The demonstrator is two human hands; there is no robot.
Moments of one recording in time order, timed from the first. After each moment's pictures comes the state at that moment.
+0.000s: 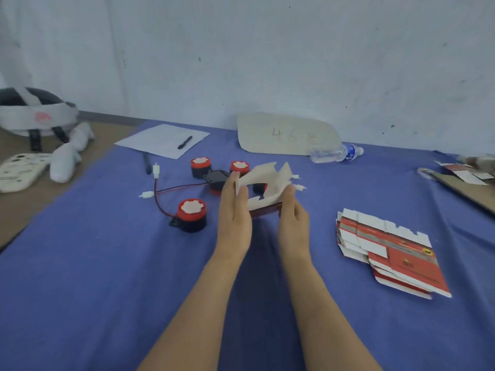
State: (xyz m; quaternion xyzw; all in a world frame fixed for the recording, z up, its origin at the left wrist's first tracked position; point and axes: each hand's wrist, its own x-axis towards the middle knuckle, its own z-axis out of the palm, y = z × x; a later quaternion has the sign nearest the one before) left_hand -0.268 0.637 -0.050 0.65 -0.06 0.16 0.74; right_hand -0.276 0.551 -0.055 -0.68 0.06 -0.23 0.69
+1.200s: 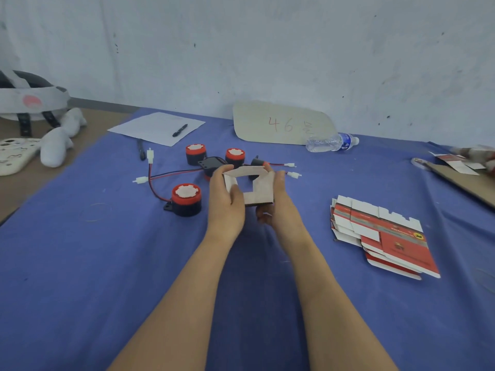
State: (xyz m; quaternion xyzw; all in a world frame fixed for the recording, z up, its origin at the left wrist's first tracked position) left_hand -0.263 0.645 -0.064 0.73 -0.06 0.19 0.65; right_hand -0.273 0.541 -0.061 -0.69 -0.01 -0.05 0.72
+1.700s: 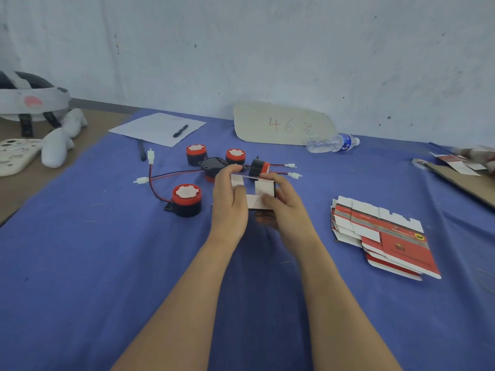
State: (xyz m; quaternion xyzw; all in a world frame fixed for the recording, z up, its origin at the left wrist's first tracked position) left_hand -0.269 0.641 -0.062 0.72 -0.08 0.20 0.66; right_hand -0.282 0.530 -0.059 -0.69 -0.06 -0.06 0.72
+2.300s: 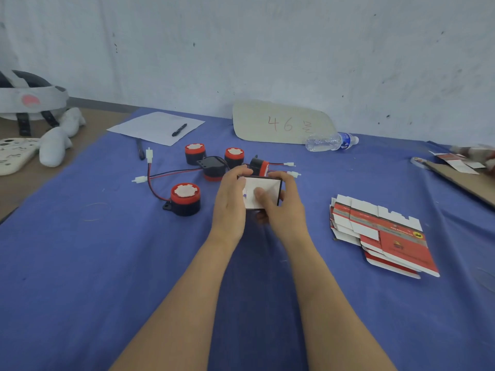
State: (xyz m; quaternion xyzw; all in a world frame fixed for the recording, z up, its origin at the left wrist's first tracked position) left_hand -0.275 0.638 -0.056 0.65 -0.09 0.12 0.74; right_hand -0.280 0.535 -0.063 -0.74 -0.01 -0.18 0.65
